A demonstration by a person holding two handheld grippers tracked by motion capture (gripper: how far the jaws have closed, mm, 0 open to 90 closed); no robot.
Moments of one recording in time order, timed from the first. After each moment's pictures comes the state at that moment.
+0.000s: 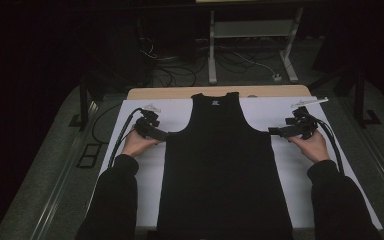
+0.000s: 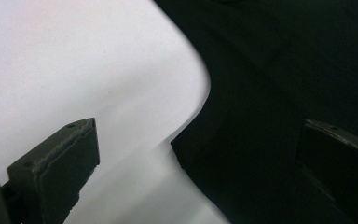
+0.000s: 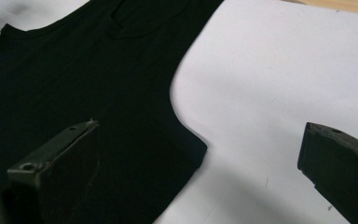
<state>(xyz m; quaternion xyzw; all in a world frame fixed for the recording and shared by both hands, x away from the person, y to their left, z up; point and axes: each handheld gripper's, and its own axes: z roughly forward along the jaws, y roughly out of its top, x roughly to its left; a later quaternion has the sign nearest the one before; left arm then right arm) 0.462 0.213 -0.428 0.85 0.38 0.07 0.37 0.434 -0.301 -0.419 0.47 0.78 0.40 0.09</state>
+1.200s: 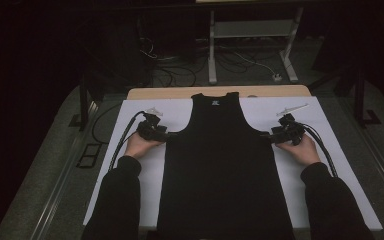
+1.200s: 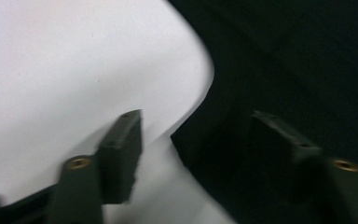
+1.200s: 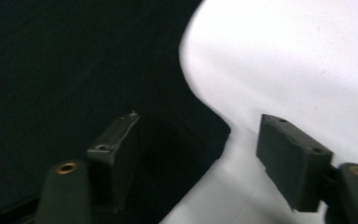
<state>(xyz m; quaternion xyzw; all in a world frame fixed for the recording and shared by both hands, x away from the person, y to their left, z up) 0.465 0.209 -0.443 0.85 0.36 0.07 0.37 0.440 -0.275 -0.448 0.45 0.82 0.35 0.08</state>
